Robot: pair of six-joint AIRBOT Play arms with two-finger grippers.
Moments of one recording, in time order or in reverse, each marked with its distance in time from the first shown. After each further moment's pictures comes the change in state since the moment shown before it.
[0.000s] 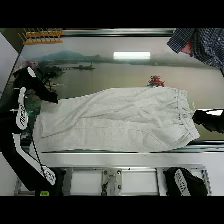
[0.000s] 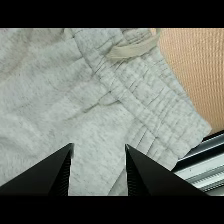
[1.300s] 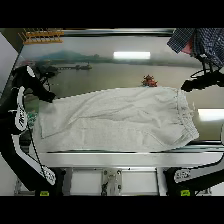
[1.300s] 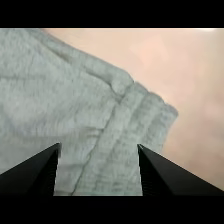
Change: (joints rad) left arm -0.001 0.023 0.001 0.080 -0.019 -0.019; right arm 0.135 -0.964 0.896 0.117 0.076 -0.651
